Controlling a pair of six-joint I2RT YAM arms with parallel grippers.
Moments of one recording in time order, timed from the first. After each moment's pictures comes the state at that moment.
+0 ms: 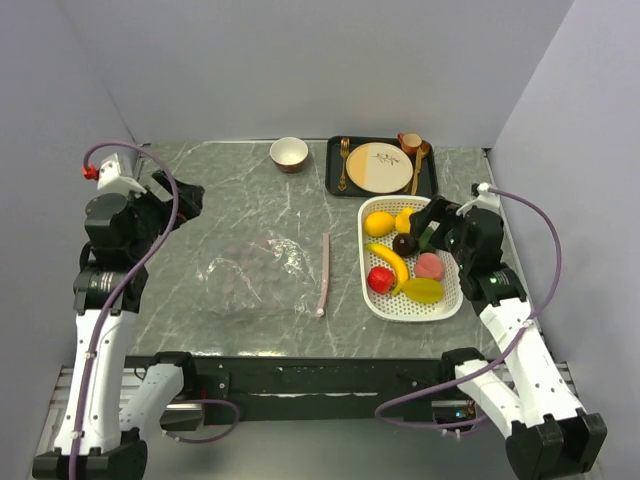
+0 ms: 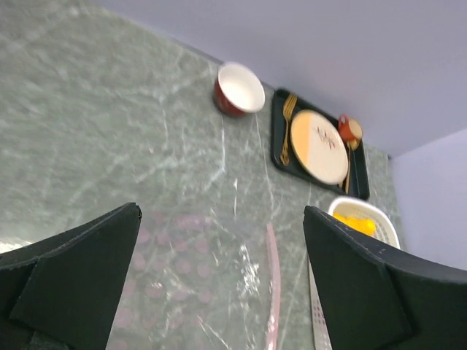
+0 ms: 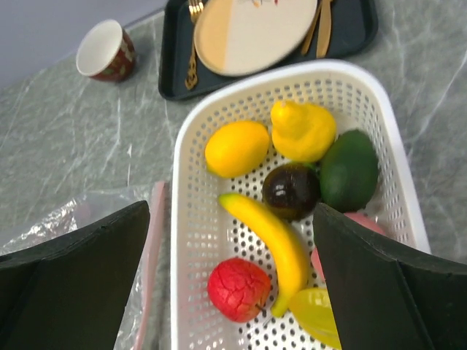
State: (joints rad) left arm 0.00 0.81 1.08 -0.47 0.09 -0.56; right arm 0.15 0.82 0.77 -0.30 0.05 0.47
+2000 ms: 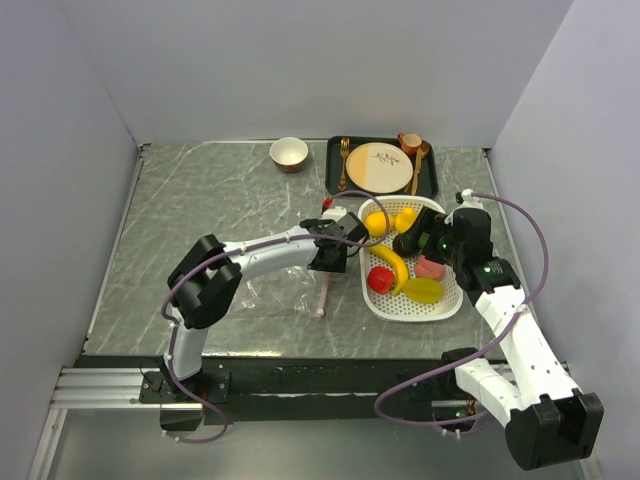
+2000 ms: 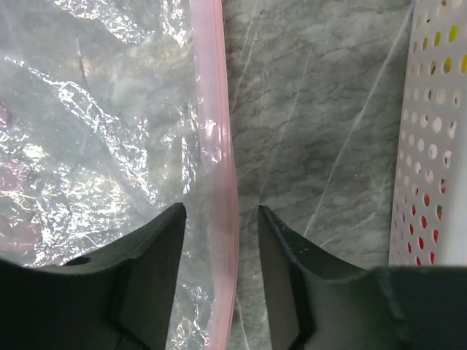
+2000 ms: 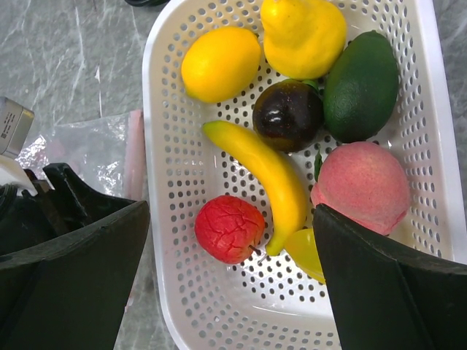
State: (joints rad) left arm -0.94 1.98 1.52 -0.70 -0.41 -0.78; right arm 0.15 0.91 0.78 -0.48 -0.04 0.49
